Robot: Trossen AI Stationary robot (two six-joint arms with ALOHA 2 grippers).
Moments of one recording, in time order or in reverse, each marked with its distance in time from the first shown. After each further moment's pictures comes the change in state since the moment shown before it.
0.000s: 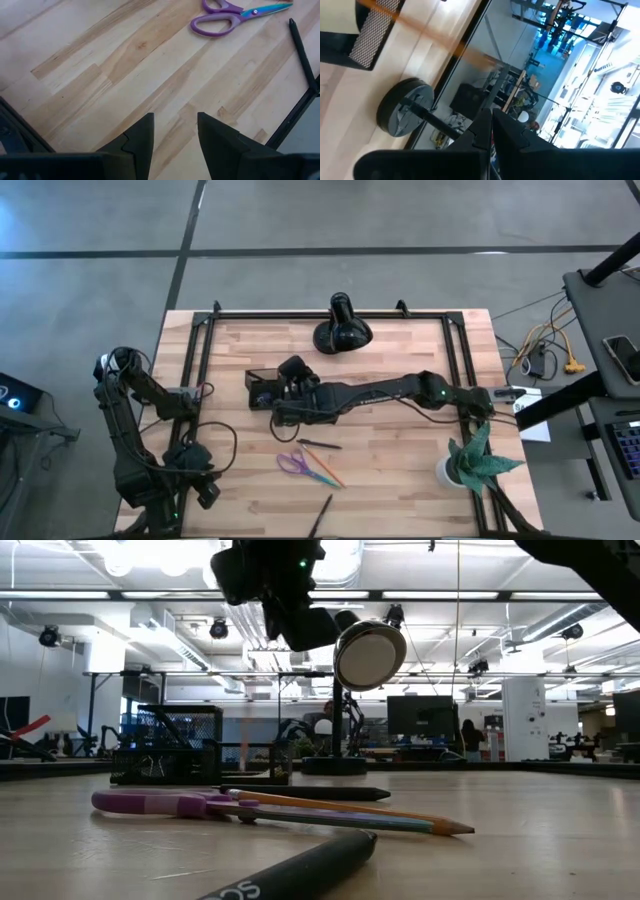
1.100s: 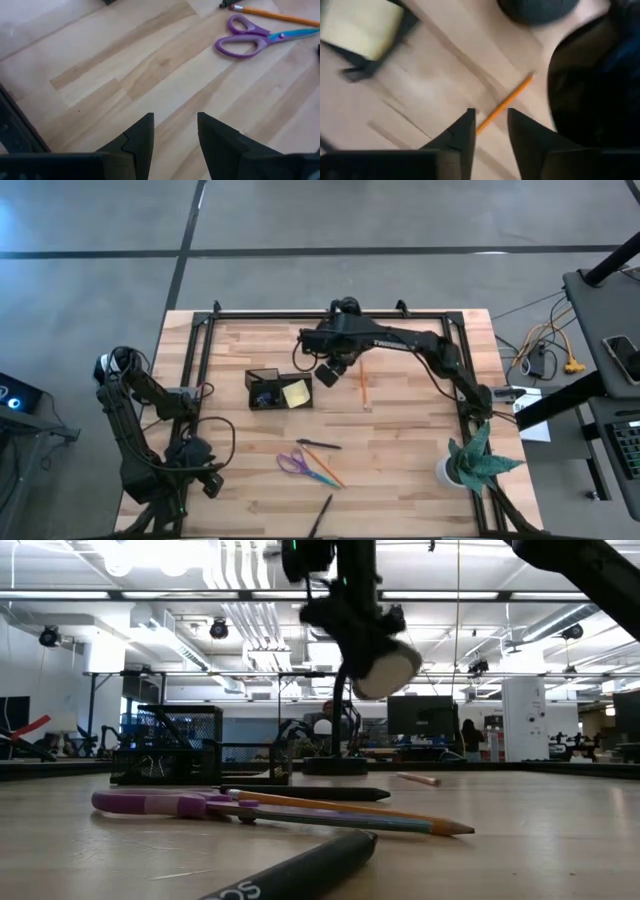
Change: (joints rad) left arm 0.000 0.000 -0.095 -0.015 -0.043 -0.107; right arm -0.335 -0.164 -0.110 -0.460 -0.914 1.372
